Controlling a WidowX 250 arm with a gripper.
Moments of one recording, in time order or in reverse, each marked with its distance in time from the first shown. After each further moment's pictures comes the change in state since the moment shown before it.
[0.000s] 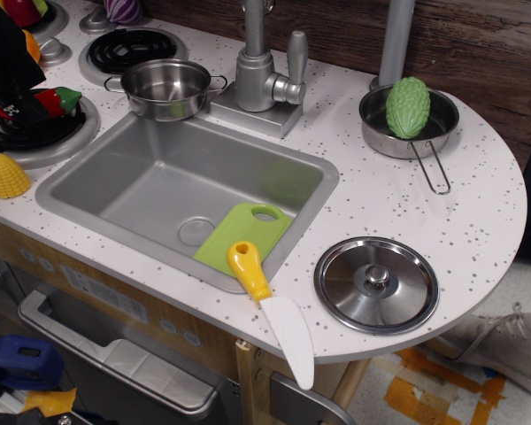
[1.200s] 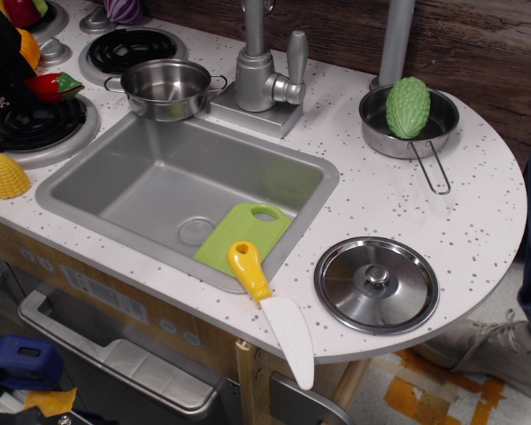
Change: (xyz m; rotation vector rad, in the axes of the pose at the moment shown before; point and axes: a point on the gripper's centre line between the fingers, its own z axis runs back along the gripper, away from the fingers) arm -0.025 0.038 -0.028 -0.097 -0.006 -0.013
